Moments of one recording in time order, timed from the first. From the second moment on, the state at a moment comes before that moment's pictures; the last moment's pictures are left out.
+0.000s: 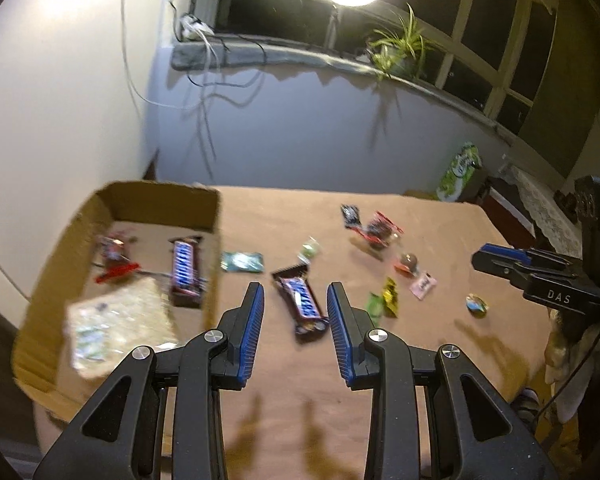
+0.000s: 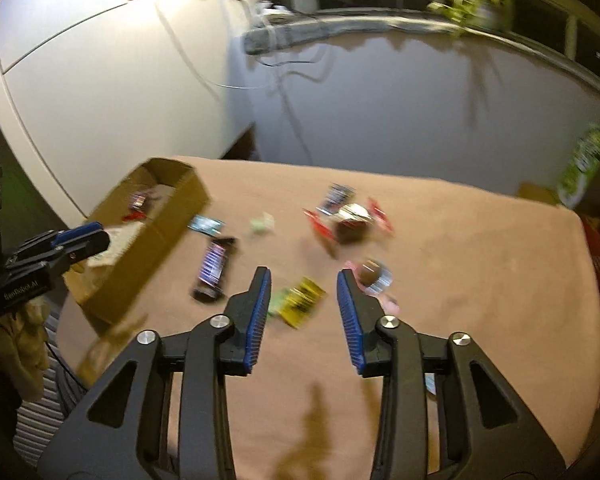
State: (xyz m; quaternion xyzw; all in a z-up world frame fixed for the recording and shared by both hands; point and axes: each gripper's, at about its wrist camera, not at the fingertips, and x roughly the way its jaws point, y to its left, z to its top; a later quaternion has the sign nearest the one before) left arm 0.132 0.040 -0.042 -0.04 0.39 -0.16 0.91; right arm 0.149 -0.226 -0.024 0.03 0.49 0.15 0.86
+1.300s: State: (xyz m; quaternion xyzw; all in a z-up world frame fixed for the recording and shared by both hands) left arm 0.184 -0.018 -0.123 0.00 0.46 -0.11 0.88; right arm 0.127 -0.313 -0.119 0.02 0.56 0.08 0.83
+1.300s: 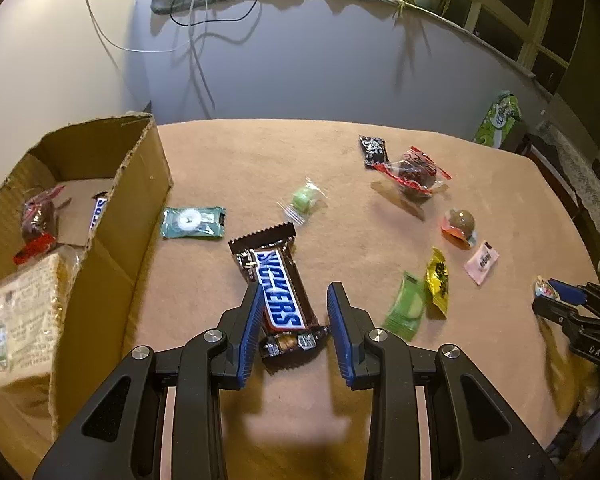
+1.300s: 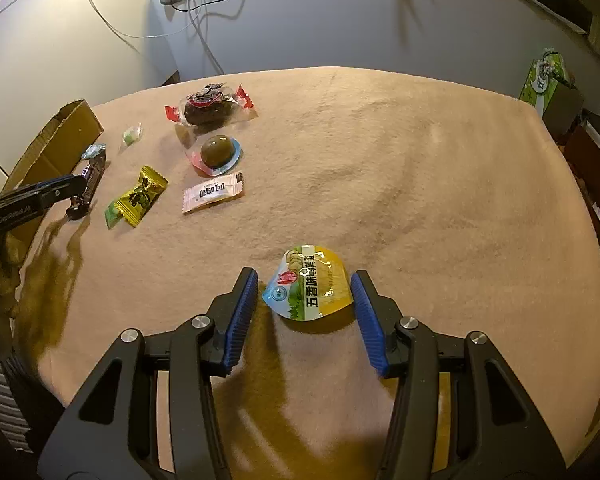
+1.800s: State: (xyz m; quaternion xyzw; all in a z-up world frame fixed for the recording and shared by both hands) left arm 0.192 -0.013 -0.133 0.00 0.46 -0.11 0.88; right arm 0.132 -0.309 -0.122 0.01 0.55 0.07 0.83
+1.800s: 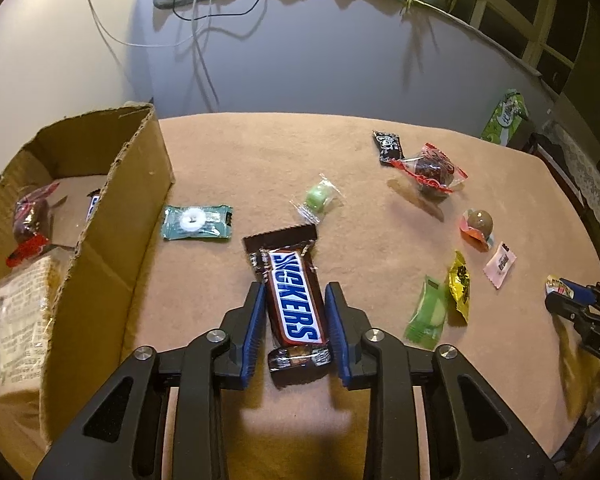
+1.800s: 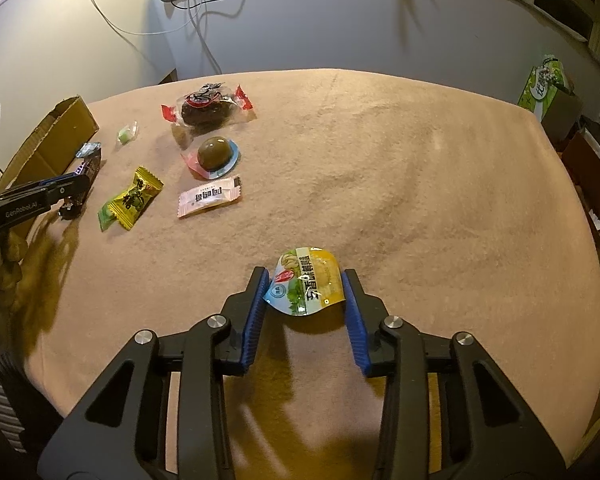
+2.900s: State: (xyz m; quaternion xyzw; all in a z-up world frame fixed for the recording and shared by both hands) left arm 0.128 0.049 -0.057 -0.04 0.38 -0.12 0.92; right arm 0.130 -0.201 -0.029 0.01 0.47 0.16 0.87
